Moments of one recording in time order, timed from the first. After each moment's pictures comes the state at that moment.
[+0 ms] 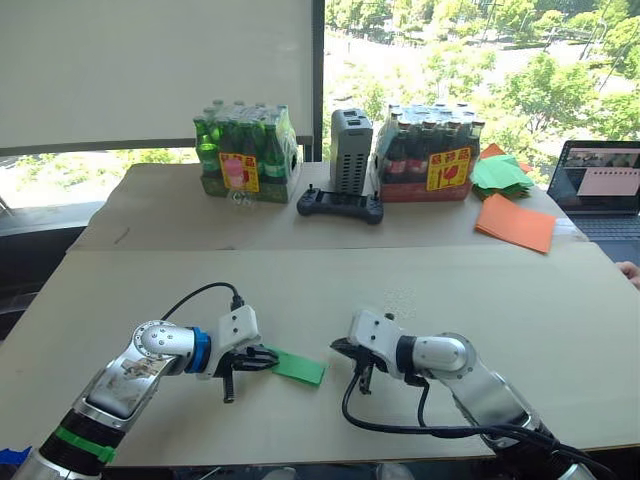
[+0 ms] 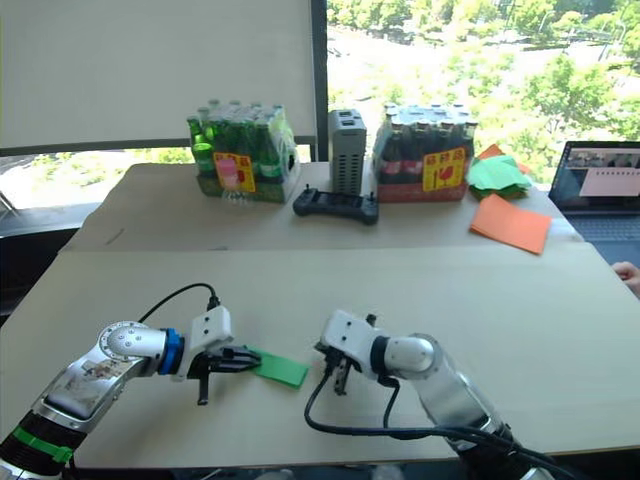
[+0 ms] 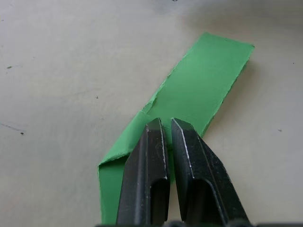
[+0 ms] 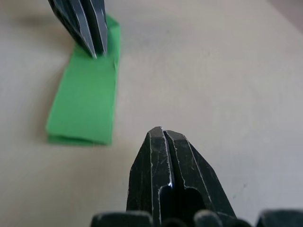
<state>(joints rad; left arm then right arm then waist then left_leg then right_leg) -0.25 0.80 -0.20 -0.22 -0.24 0.48 -1.08 -0.30 -0.44 0.39 -0.42 0.04 0.52 0.79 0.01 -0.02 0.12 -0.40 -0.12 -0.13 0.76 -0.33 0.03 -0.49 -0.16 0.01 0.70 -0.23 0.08</state>
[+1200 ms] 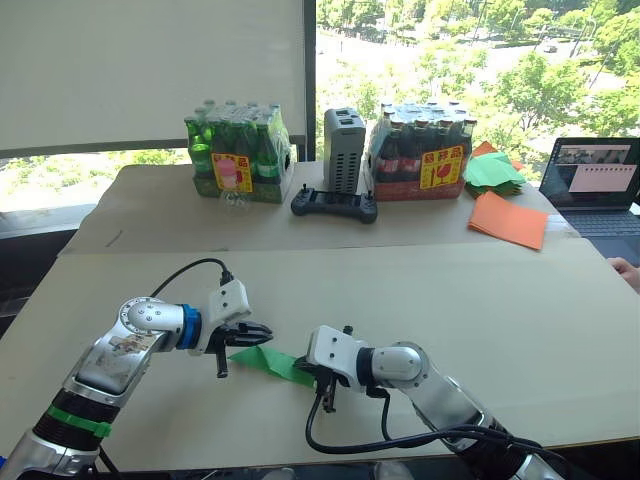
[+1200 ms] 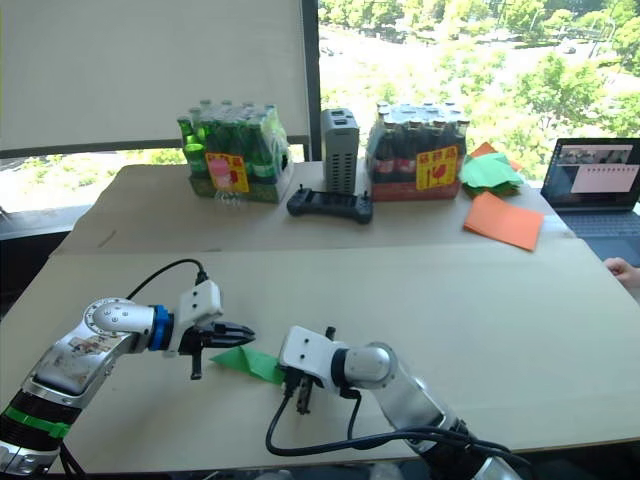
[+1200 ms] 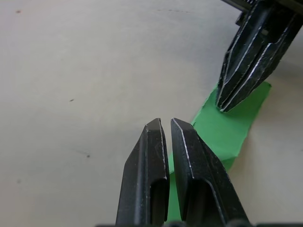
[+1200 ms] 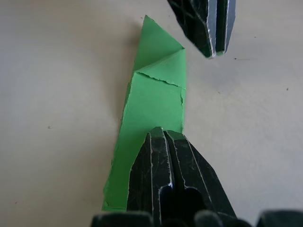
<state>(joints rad) -0.34 0.80 -0.18 -0.19 -0.27 0.50 -1.13 -0.36 -0.38 0.58 -0.28 -0.07 0.49 0.76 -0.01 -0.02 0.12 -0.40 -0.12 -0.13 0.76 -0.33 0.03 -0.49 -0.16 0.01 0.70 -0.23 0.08</state>
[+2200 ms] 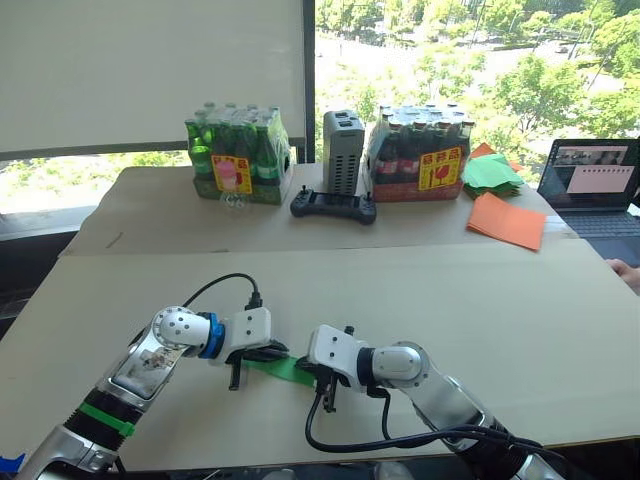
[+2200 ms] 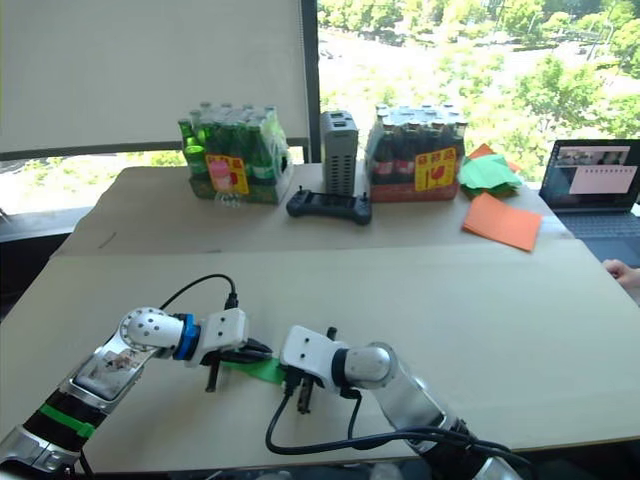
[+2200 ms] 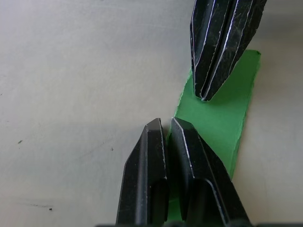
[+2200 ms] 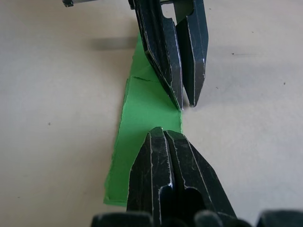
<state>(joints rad) -0.36 0.78 -0.29 -0.03 -0.11 0.17 -1.15 -0.36 -0.38 0.58 -0.30 -0.07 0.52 0.76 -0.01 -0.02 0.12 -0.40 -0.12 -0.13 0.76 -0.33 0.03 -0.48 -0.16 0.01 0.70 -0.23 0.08</state>
